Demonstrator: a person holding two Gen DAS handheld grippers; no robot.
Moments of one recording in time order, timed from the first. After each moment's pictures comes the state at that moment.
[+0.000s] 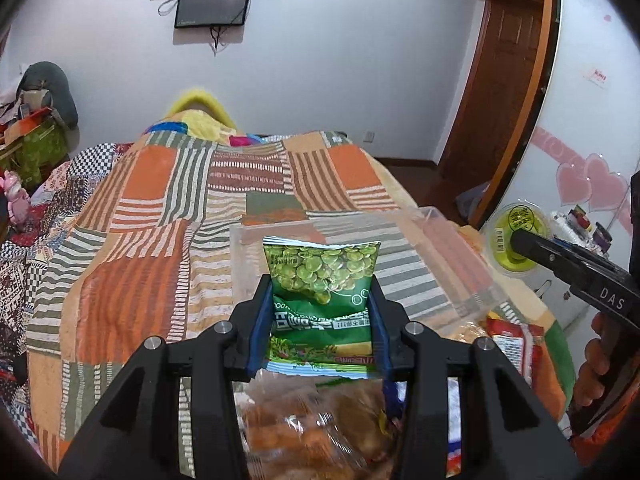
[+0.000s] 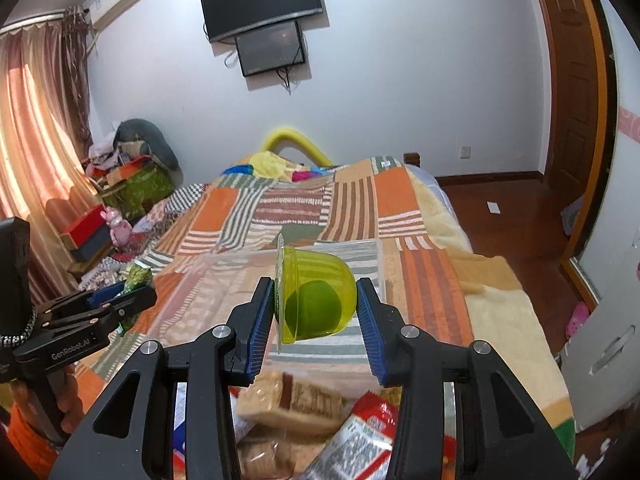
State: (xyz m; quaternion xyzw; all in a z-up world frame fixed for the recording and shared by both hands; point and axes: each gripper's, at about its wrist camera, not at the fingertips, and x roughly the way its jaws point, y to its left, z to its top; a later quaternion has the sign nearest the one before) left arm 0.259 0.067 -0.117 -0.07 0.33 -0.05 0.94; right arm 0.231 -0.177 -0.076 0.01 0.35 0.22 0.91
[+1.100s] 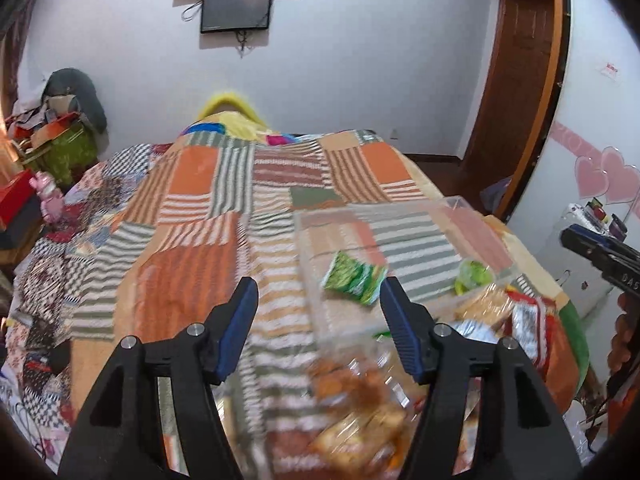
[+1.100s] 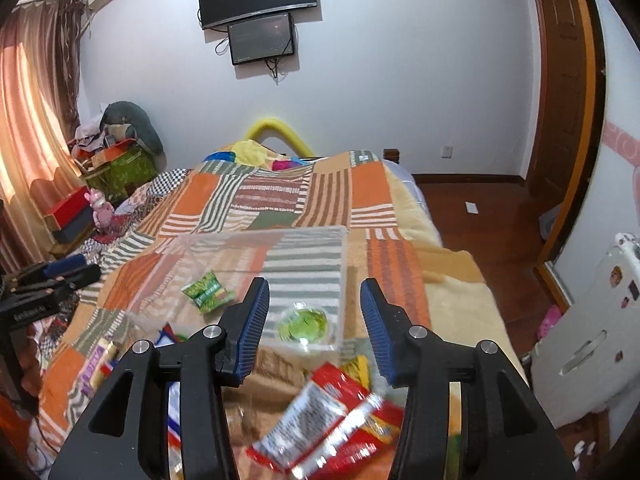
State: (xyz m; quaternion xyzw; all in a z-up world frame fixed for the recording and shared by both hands) left arm 0.201 0.108 -0.097 -0.05 0.34 0.00 0.94; right arm 0.219 -0.204 -0.057 -0.03 0.36 0.19 0.91
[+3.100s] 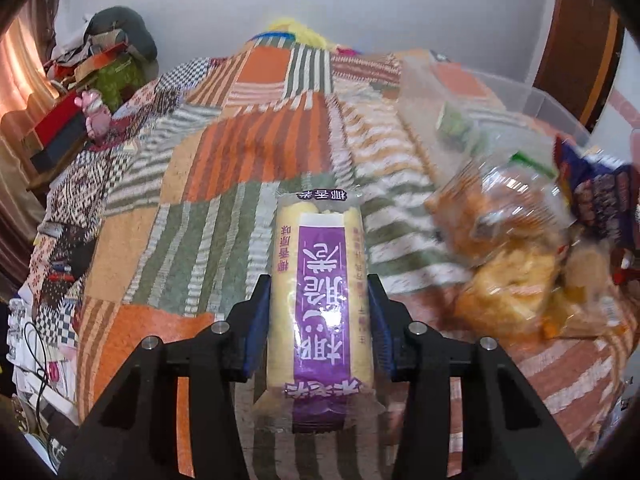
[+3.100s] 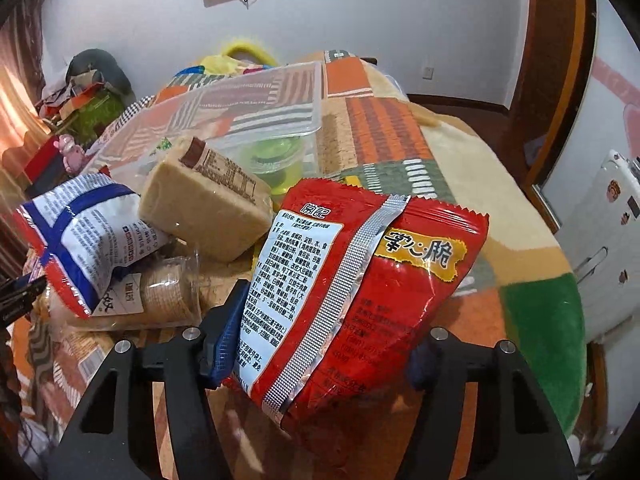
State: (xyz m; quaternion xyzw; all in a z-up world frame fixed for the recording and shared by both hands) left arm 0.145 0.156 -0.213 -0.05 0.43 0.08 0.90; right arm 0.178 -0.218 -0.145 -0.05 0.48 0.14 0.87
